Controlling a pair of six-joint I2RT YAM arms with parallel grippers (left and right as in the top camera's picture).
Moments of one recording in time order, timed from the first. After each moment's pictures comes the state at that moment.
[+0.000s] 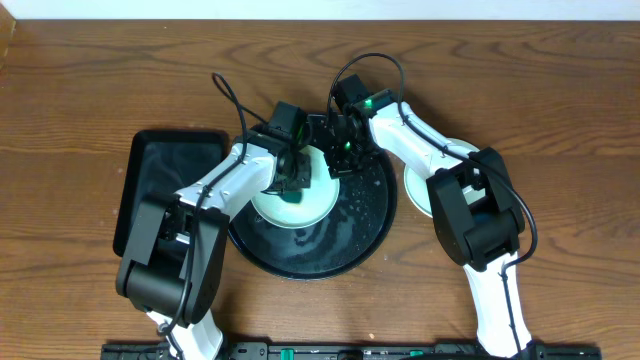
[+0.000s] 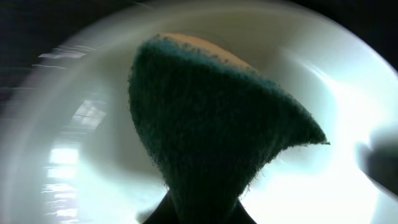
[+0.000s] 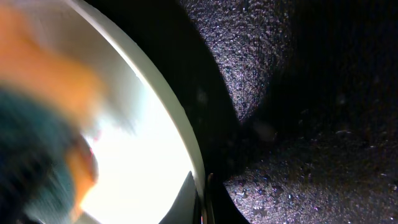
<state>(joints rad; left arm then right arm) -0.36 1.87 1.14 -0.59 -0.05 -0.44 0.52 2.30 1.74 -0.91 -0.40 0.26</state>
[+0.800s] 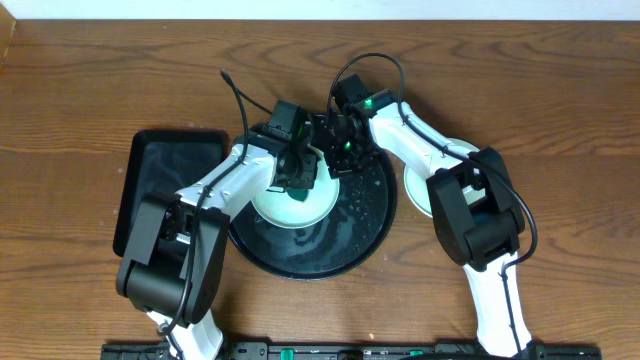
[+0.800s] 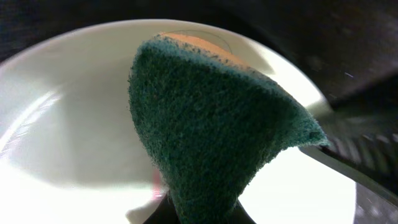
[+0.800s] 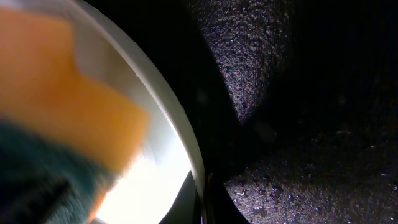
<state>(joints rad) -0.37 1.87 1.13 -0.53 0.16 -0.19 0.52 2.30 1.74 -0.91 -0.40 0.26</state>
